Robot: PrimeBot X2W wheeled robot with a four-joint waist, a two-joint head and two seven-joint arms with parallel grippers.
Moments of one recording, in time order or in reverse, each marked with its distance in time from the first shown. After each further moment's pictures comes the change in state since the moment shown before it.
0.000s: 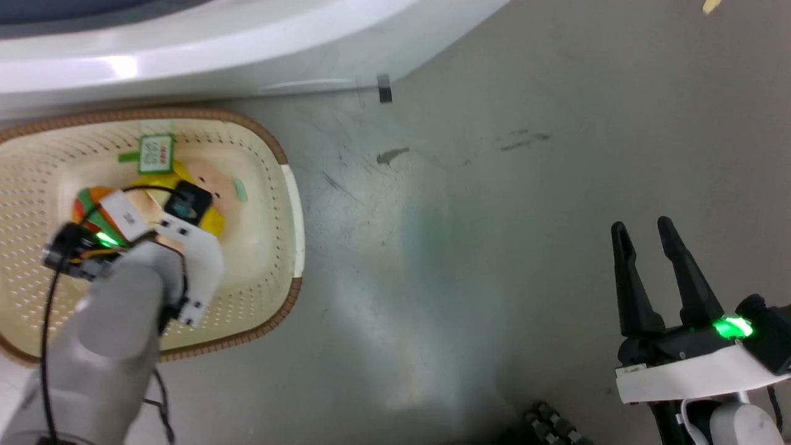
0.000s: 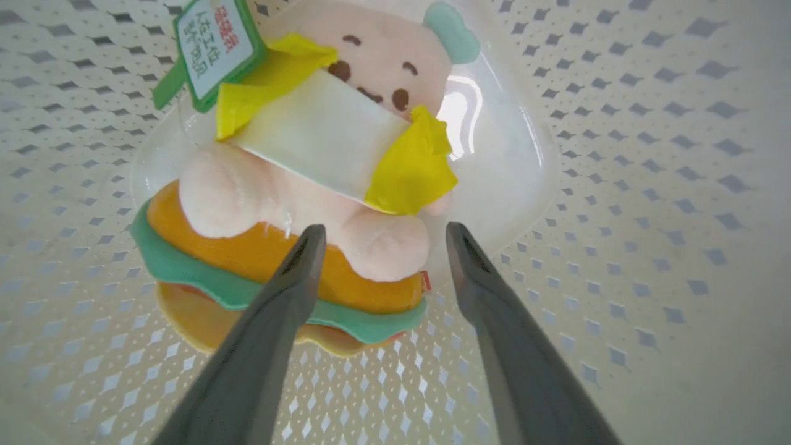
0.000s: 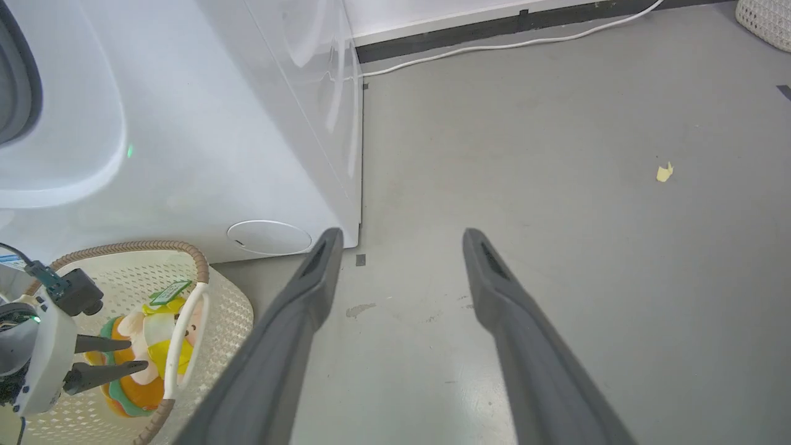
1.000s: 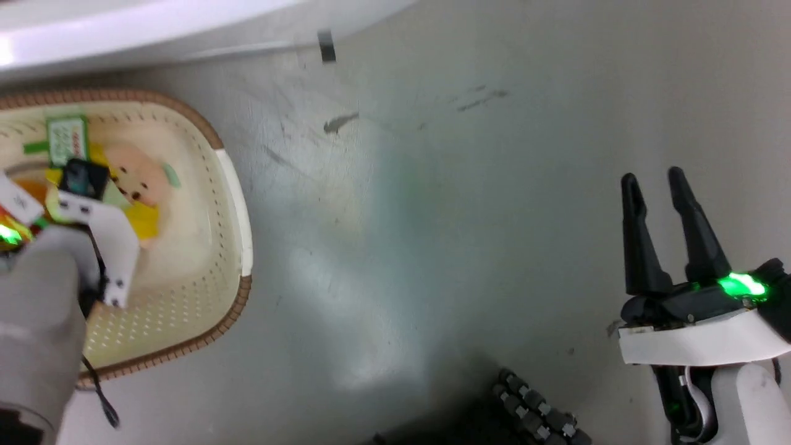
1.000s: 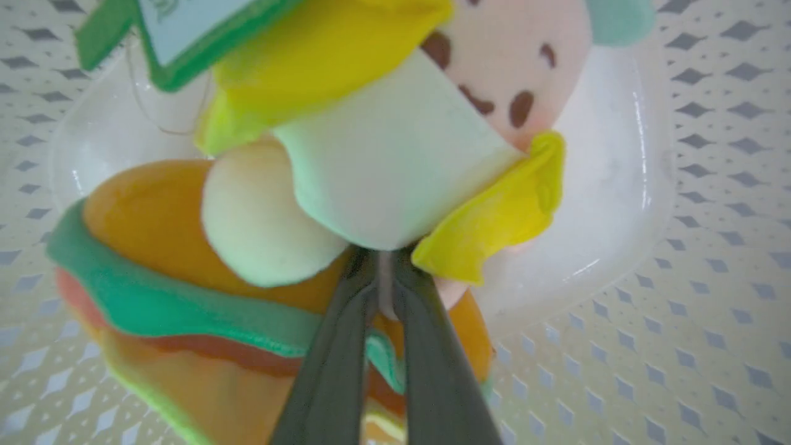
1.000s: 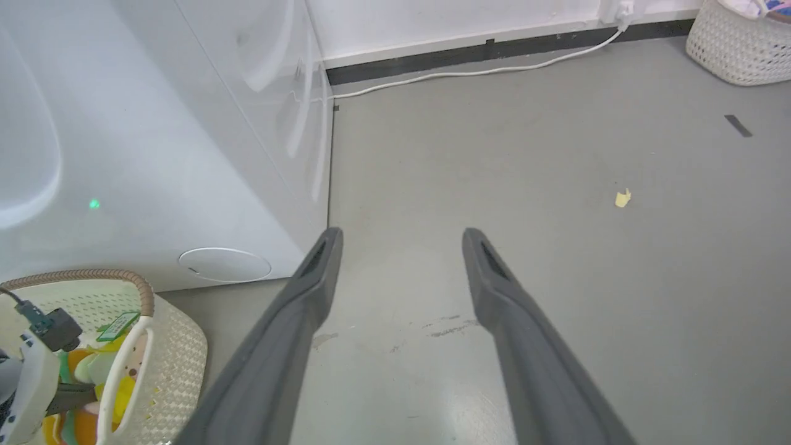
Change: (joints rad) left arm -0.167 0.102 -0.079 0.295 -0.161 0.012 -0.132; right arm -0.113 0.000 0.007 0.026 0.034 0.000 -0.061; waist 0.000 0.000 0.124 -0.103
